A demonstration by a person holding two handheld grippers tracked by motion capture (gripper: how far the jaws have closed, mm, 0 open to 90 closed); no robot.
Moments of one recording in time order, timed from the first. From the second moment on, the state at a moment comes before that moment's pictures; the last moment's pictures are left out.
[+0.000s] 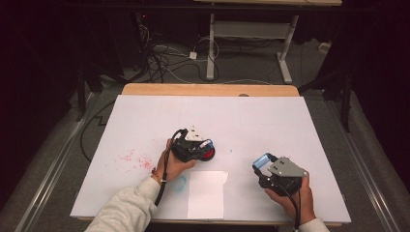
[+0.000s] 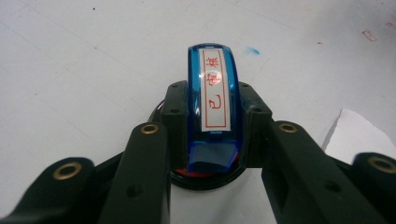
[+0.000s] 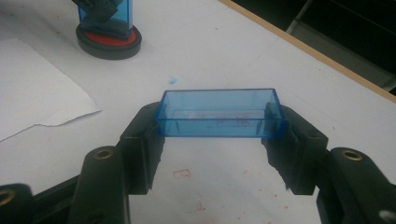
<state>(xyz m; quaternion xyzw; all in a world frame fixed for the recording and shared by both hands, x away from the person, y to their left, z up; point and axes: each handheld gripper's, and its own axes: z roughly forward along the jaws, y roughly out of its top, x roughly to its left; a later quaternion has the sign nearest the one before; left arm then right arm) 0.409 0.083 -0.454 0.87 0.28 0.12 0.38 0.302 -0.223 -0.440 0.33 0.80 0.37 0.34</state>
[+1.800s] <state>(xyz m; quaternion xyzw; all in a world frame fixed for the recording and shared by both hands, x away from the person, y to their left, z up) 0.374 0.115 -0.384 0.84 0.24 0.15 0.46 0.294 -0.229 -0.433 0.32 0.80 0.39 0.34</state>
